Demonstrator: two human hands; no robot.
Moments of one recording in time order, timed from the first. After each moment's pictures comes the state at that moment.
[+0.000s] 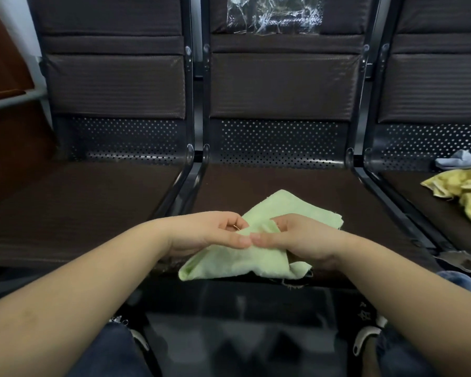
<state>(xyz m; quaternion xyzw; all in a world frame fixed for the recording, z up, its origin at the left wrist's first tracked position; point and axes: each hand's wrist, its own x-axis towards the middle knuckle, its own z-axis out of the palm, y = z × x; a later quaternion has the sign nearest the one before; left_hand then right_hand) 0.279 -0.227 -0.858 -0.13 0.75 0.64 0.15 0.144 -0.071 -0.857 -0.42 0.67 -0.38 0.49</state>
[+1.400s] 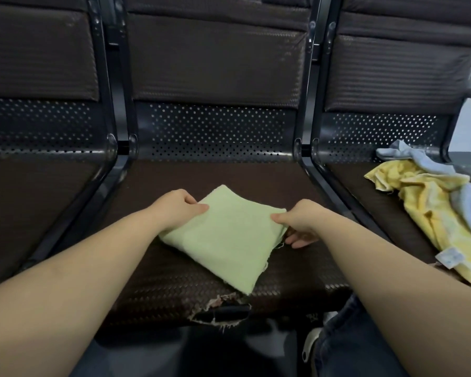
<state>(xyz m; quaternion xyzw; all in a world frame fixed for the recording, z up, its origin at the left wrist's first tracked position) 0.116 -0.261 -0.926 -0.39 0.85 0.37 0.05 -0.015 -0.063 -0.901 -0.09 0.89 -0.26 0.37</state>
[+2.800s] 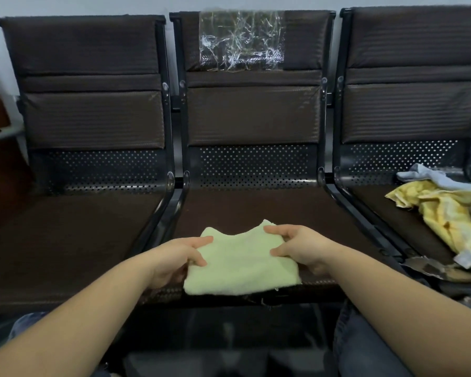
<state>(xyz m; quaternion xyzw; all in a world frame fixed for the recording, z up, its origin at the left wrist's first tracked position) 0.271 -0.233 -0.875 -0.35 0.69 0.62 0.06 0.098 -0.057 -0.873 -0.23 0.78 -0.43 0.40</state>
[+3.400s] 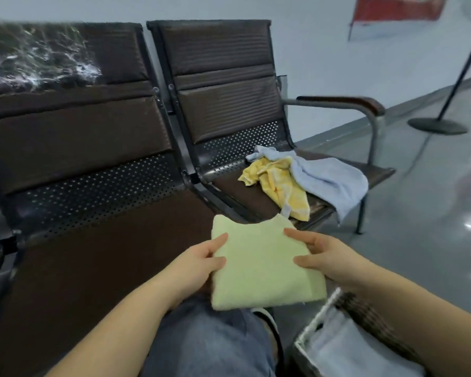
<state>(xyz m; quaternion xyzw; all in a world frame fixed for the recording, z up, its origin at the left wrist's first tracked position) 0.129 -0.027 -0.863 -0.09 0.80 0.58 0.13 0.073 0.226 -0.870 -0.05 0.78 -0.58 0.25</state>
